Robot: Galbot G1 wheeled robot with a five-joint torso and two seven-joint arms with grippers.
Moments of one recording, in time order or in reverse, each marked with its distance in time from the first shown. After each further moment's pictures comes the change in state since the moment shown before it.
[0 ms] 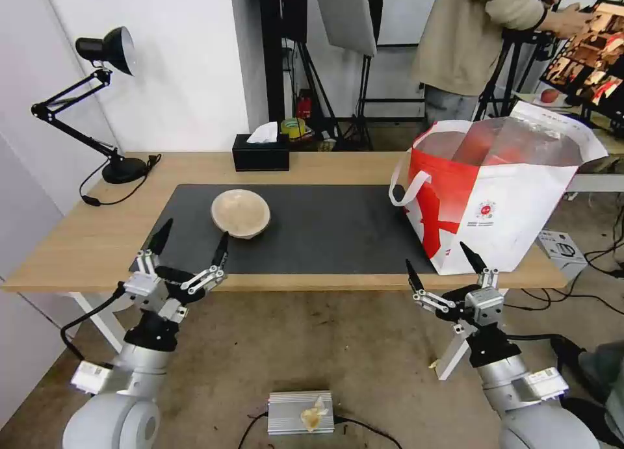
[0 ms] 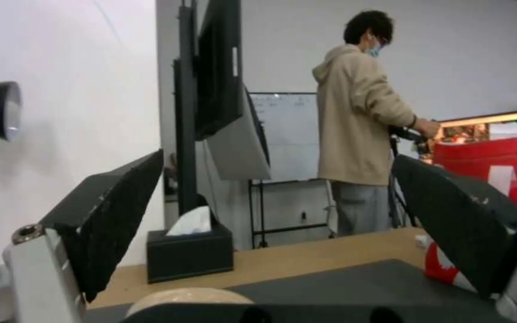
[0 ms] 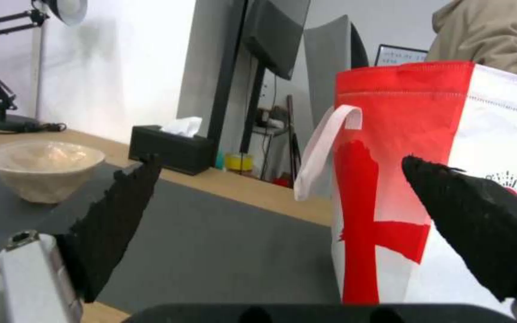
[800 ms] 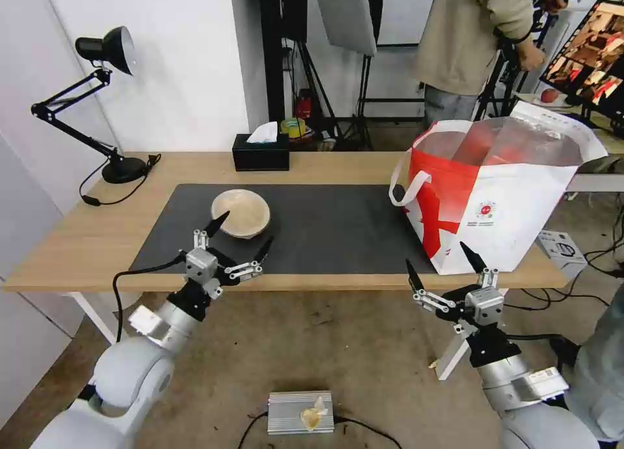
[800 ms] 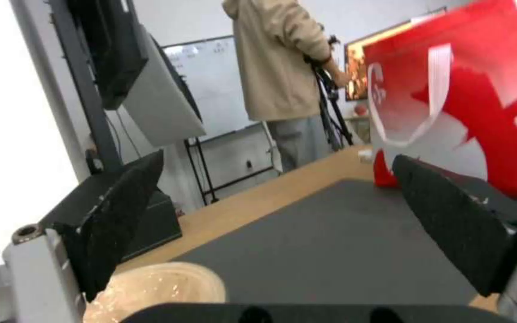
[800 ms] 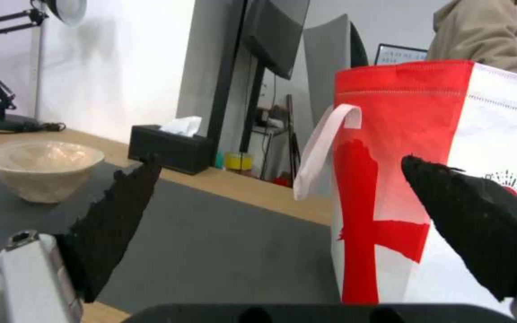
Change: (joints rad) left arm -0.265 0.391 0.252 0.203 -0.031 0.038 -0.076; right arm 0.000 0.000 0.000 0.000 0.001 0.000 0.001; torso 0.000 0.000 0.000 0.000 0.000
